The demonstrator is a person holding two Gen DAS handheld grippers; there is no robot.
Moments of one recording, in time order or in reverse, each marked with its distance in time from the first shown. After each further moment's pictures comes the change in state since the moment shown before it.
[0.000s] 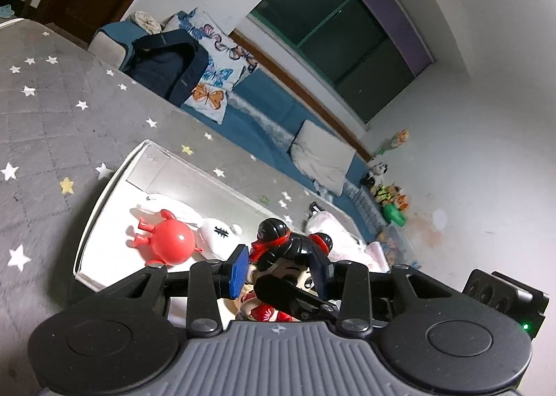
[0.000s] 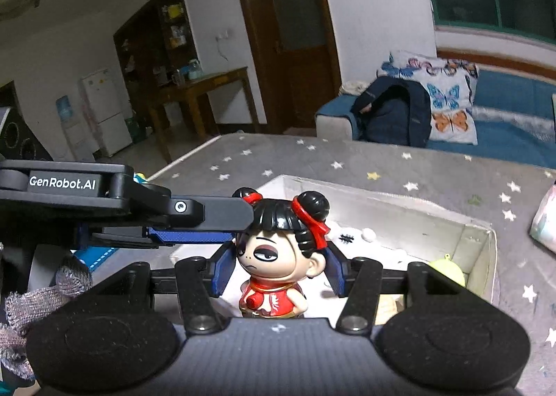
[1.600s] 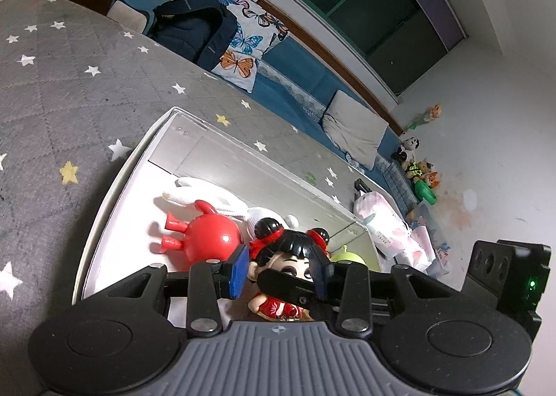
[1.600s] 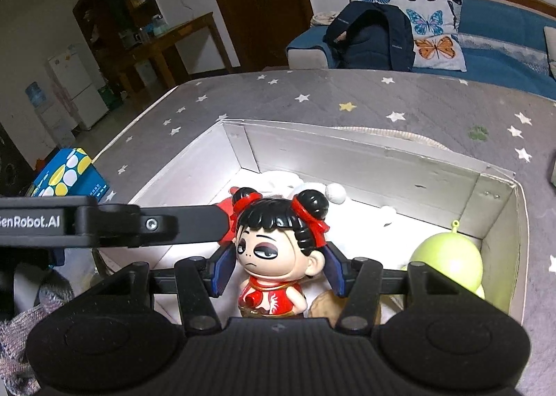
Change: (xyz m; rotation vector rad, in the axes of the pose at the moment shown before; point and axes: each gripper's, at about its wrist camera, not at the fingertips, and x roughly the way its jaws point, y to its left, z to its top) left arm 0.053 0.038 0.007 -0.024 0.106 0.088; right arm 0.074 -0.050 -0.001 0.124 0.223 -0.033
